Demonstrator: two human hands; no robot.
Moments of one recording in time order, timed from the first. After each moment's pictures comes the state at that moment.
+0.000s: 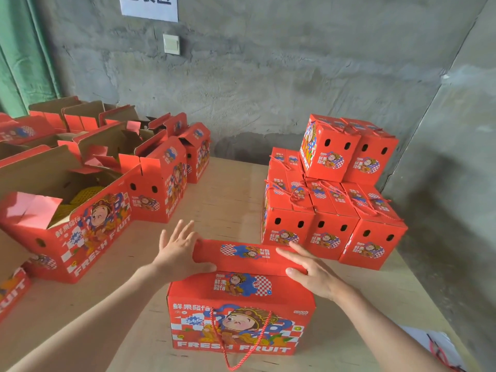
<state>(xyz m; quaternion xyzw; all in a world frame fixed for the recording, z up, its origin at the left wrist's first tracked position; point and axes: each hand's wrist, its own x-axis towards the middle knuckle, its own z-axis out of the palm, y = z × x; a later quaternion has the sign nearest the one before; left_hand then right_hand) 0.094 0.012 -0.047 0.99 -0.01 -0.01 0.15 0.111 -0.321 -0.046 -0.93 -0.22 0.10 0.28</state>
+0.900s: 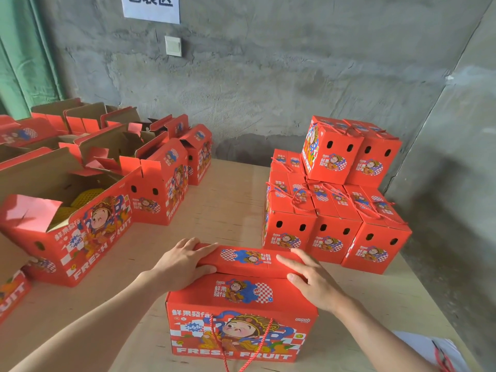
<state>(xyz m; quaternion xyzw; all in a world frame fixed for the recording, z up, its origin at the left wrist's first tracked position) 0.093 0.011 -0.050 0.99 -0.09 -0.05 0.07 0.109 -0.321 -0.060 -0.94 -0.23 0.03 0.25</state>
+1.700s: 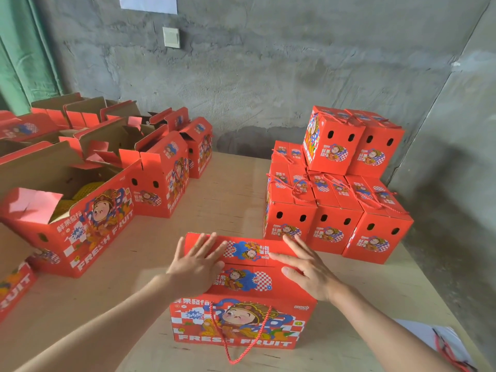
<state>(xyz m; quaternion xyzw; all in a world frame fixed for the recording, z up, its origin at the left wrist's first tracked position) 0.071 -0.025 -0.063 0.99 -0.09 -0.05 0.01 0.111 -0.320 -0.064 -0.93 -0.29 0.05 0.21</state>
